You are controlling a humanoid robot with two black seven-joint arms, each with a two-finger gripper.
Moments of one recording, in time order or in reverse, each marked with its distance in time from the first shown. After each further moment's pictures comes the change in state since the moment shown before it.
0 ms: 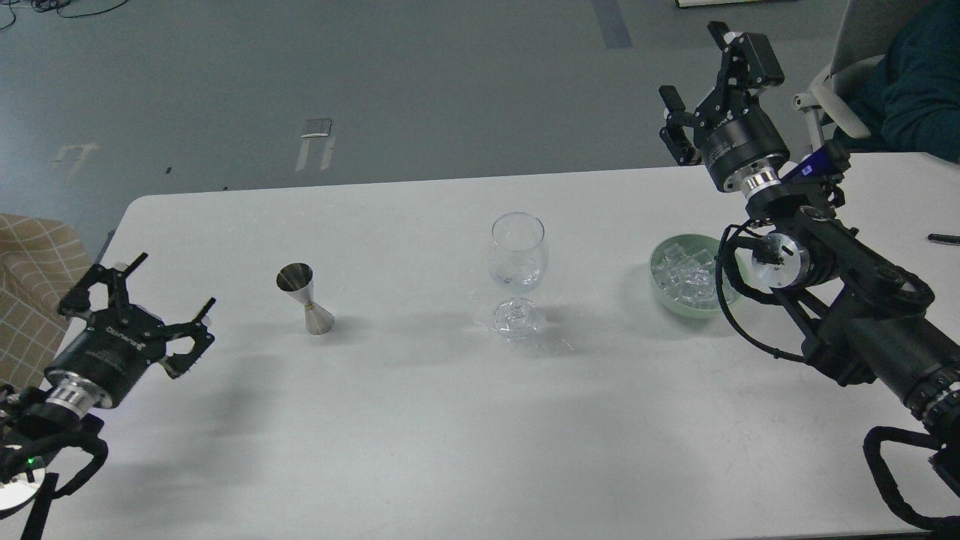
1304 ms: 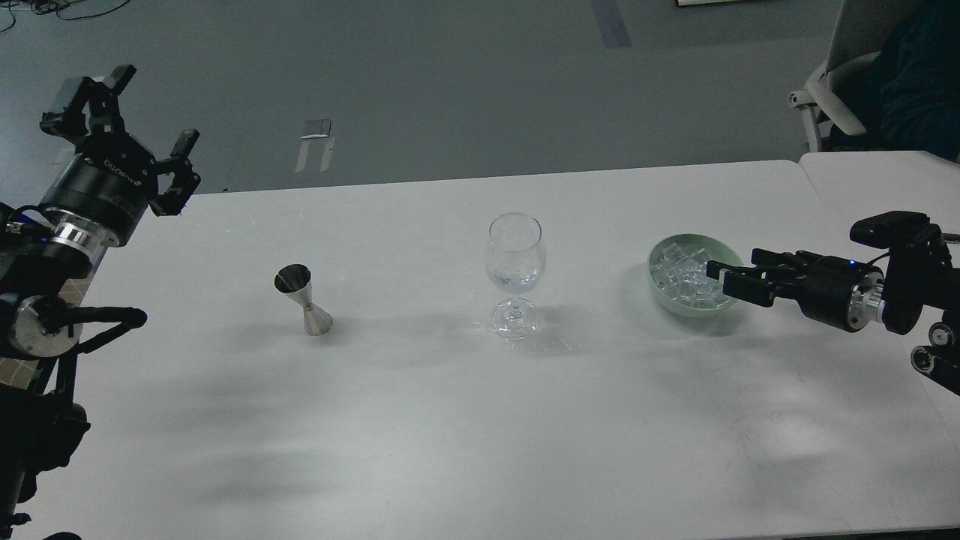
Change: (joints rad) left arm -0.375 -0.034 0.127 0.086 0.423 0.039 -0.256; right arm -0.063 -0.482 -0.563 0.174 -1.109 -0.185 -0.015
